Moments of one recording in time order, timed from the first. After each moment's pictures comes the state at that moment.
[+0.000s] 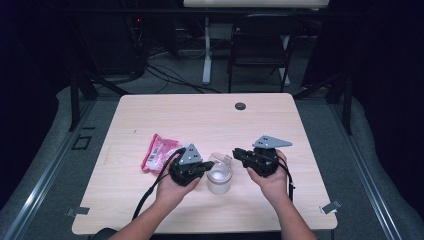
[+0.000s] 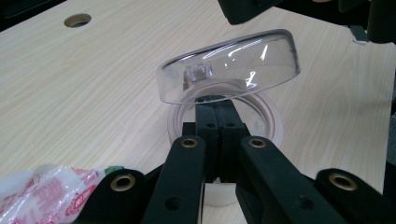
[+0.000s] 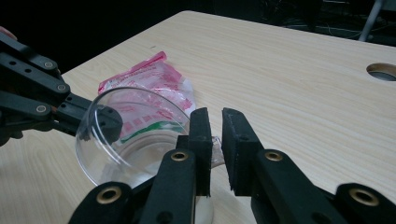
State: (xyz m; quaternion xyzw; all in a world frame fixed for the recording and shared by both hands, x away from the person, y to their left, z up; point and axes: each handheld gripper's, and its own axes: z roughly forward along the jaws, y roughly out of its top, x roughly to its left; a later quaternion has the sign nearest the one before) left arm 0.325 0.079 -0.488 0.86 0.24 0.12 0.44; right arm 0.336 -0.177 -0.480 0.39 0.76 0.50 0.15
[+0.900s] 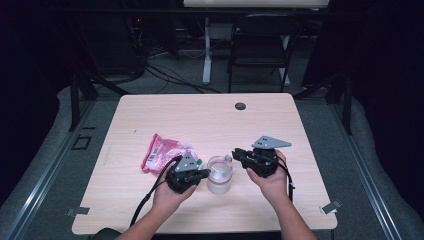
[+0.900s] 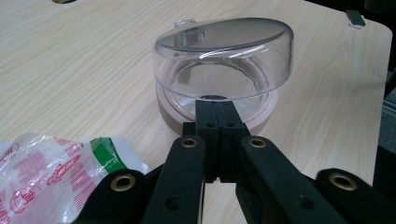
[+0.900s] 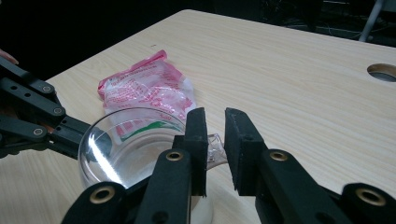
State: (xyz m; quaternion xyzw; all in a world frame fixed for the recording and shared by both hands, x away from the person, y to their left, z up) left arm 0.315 0.089 -0.505 0.86 0.25 0.10 0.43; right arm 0.335 -0.177 -0.481 0.38 0.76 0.50 0.15
